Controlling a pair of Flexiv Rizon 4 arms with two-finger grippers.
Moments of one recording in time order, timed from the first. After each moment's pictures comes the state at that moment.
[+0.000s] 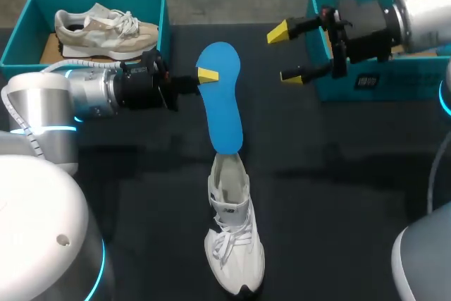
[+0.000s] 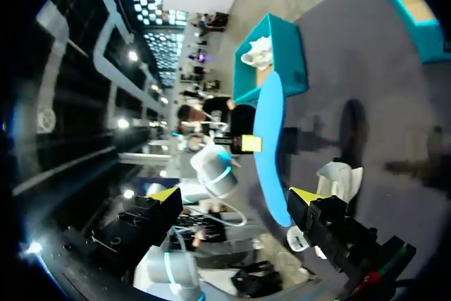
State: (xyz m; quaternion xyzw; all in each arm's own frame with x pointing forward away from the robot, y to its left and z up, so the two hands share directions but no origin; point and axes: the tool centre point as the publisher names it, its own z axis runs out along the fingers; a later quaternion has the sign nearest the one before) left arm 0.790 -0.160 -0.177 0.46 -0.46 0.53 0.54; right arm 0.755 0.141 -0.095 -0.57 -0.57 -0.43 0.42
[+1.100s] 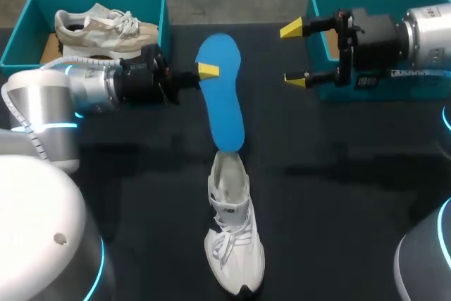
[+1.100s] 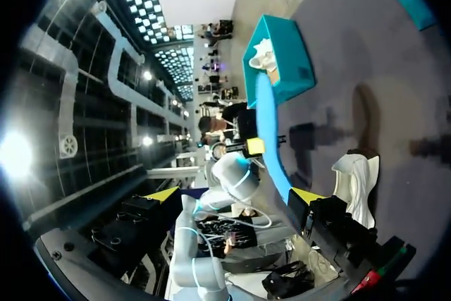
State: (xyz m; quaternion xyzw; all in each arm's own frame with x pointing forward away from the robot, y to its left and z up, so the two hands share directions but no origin) left arm 0.797 -0.164 -0.163 0.43 -0.48 0.57 0.51; right arm 0.761 0.129 -0.095 -0.58 -0.50 -0.45 0.46
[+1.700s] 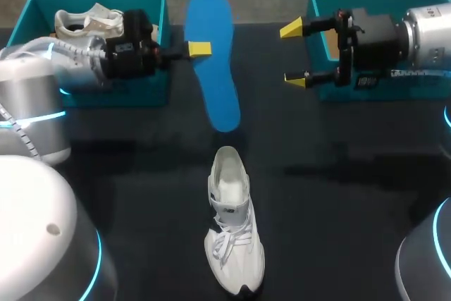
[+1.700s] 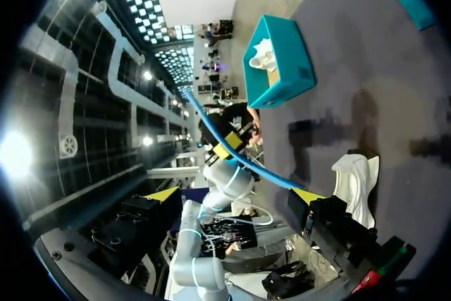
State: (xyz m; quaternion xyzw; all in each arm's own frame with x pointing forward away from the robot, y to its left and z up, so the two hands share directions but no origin) left arm 0.795 -0.147 -0.117 0.26 -0.59 0.69 0.33; right arm 0.761 0.129 -0.095 -0.58 -0.50 -0.45 0.46
